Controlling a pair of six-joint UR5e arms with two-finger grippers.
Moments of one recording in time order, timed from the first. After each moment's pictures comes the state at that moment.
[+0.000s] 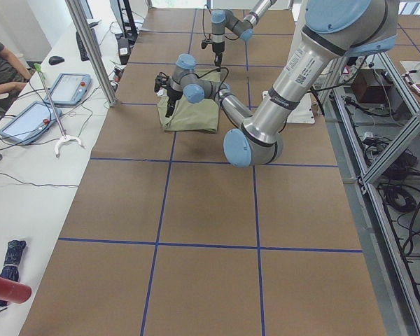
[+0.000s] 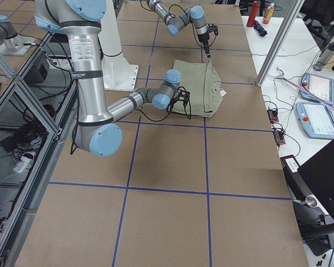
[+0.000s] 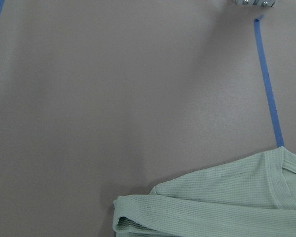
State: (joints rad) left arm -0.73 -2.27 -1.46 -1.91 -1.73 -1.14; right arm 0.61 -1.43 1.82 -1.12 2.08 1.36
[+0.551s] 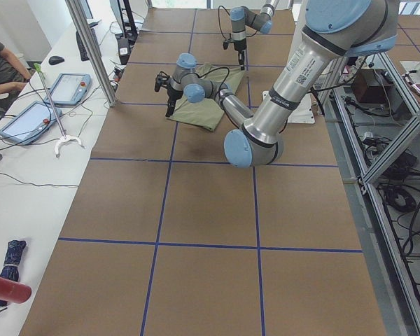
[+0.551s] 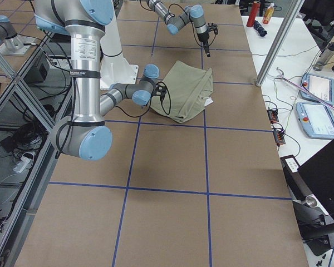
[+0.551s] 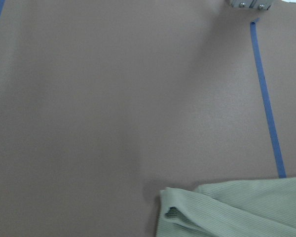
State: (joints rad) left arm -0.73 -2.26 -1.48 -1.91 -1.73 -1.14; right arm 0.36 -1.63 2.07 -1.12 2.09 1.47
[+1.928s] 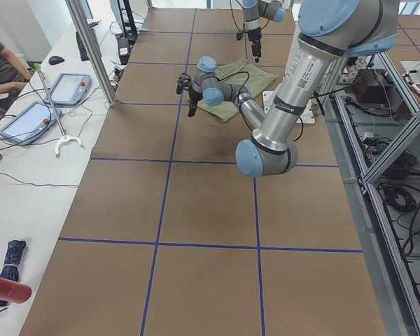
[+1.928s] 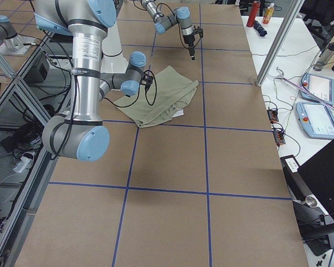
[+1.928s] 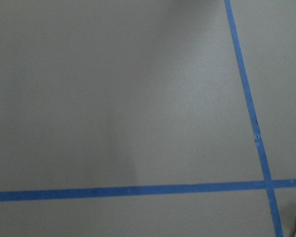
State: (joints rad) left arm -0.58 -2.13 -1.67 -1.90 -1.74 -1.25; right arm 0.36 -1.68 2.25 -1.12 2.10 1.67
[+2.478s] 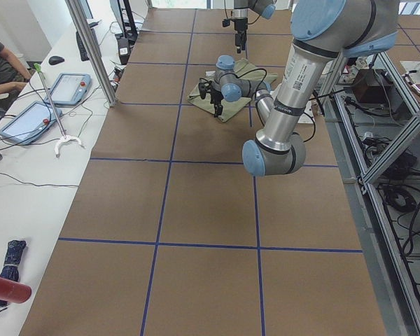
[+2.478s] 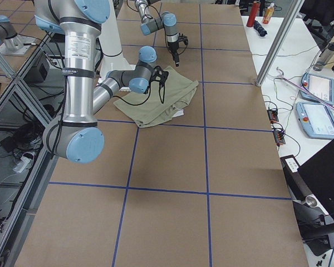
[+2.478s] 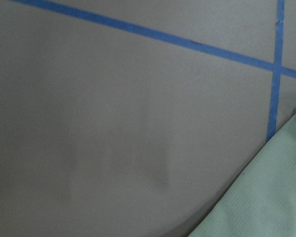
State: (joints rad) left arm -0.42 -2.14 -1.76 -1.70 -1.73 -1.61; right arm 0.53 -1.64 2.25 -1.11 2.09 1.66
